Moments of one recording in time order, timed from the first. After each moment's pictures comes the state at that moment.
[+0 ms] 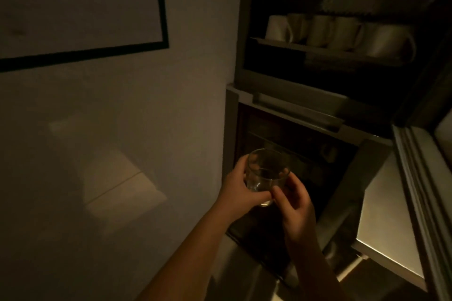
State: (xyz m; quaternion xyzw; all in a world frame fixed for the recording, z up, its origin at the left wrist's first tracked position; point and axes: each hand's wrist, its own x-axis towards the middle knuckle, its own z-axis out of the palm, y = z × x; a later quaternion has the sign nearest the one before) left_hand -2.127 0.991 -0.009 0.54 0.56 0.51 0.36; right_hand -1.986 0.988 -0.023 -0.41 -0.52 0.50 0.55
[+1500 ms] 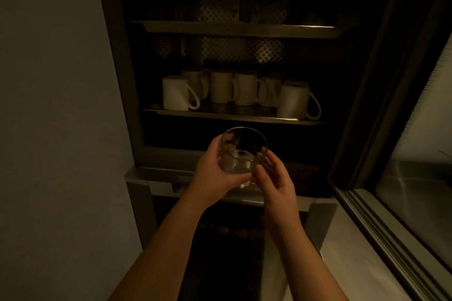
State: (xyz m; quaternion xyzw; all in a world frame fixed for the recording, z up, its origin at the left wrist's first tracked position) left_hand -2.127 1.255 0.144 0.70 0.33 0.49 0.40; right_hand -2.001 1.194 0.119 -0.45 -0.47 0.33 0.68
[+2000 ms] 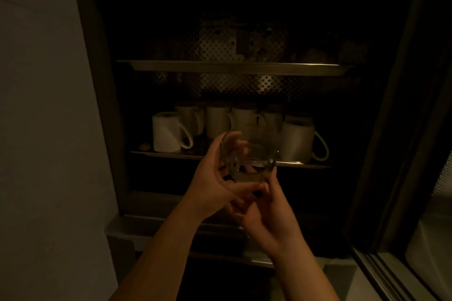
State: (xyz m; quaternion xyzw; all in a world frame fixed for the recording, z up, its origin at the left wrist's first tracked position) left_hand -2.104 1.319 0.199 0.74 0.22 0.52 0.38; right_hand -1.985 1.264 0.174 -0.23 -0.24 0.68 0.66
